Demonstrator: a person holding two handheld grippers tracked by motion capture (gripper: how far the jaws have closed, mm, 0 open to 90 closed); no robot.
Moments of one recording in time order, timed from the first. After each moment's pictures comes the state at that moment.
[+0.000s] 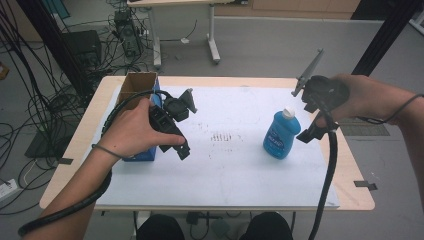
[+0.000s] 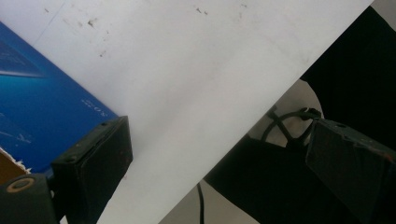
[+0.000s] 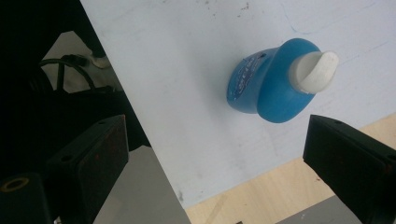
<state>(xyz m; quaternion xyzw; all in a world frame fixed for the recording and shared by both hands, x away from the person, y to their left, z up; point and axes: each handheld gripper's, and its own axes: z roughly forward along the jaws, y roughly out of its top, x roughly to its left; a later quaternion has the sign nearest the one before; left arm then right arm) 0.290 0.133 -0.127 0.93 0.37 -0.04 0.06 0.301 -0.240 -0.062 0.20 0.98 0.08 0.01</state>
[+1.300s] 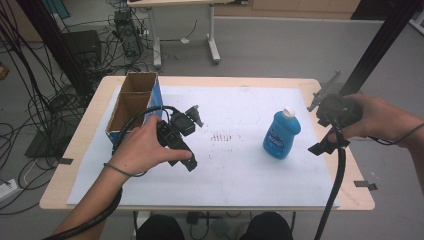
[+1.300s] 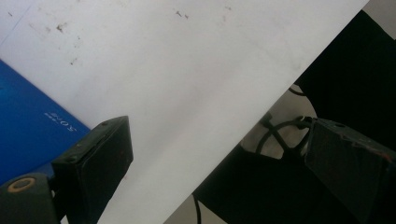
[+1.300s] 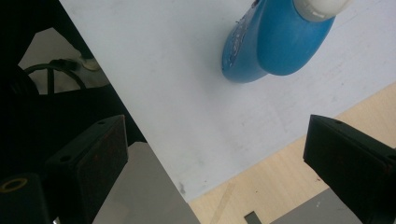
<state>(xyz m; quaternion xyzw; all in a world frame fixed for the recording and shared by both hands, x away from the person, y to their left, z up) 0.268 0.126 -0.156 0.93 0.37 -0.03 0.09 0.286 -0.280 -0.098 0.25 0.96 0.08 0.02</state>
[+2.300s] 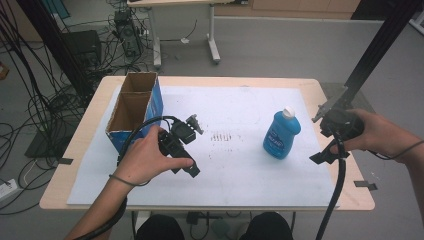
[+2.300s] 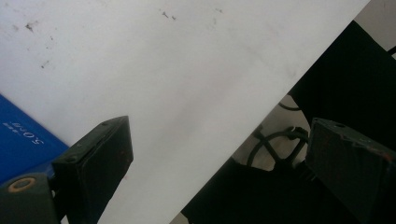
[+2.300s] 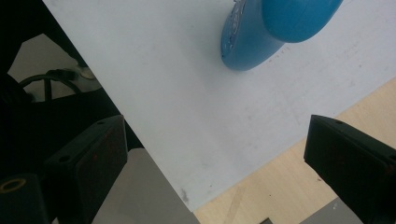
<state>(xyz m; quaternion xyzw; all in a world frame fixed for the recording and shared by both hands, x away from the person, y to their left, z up) 0.261 0.136 -0.186 0.92 0.37 -0.05 0.12 0.274 -0.307 -0.135 0.28 0.95 0.10 0.02</state>
